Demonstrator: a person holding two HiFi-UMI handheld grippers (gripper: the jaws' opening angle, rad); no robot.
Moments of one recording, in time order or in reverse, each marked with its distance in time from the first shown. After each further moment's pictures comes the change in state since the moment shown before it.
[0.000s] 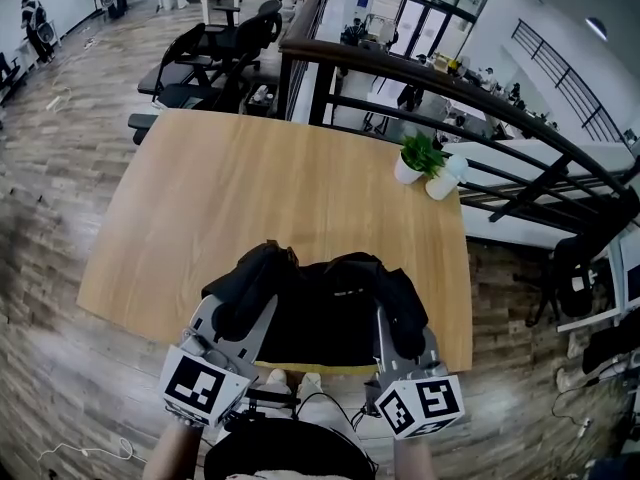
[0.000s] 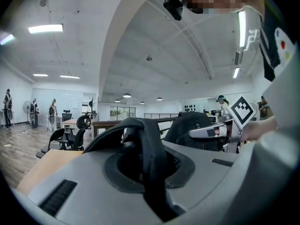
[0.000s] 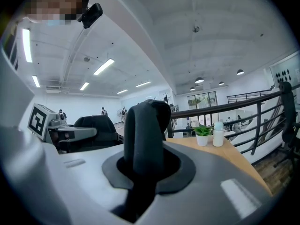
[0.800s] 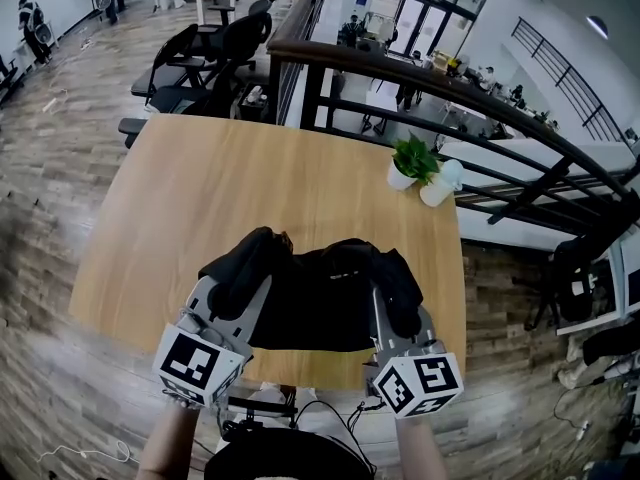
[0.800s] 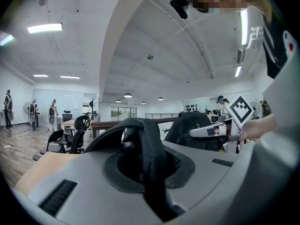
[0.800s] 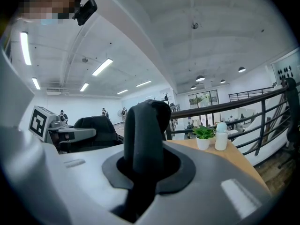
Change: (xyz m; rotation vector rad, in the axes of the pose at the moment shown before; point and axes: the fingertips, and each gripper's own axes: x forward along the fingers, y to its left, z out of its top) left arm 0.067 0.023 0.001 0.038 0.008 0.017; right arm 0.054 -0.054 0.012 0.016 0.004 0.021
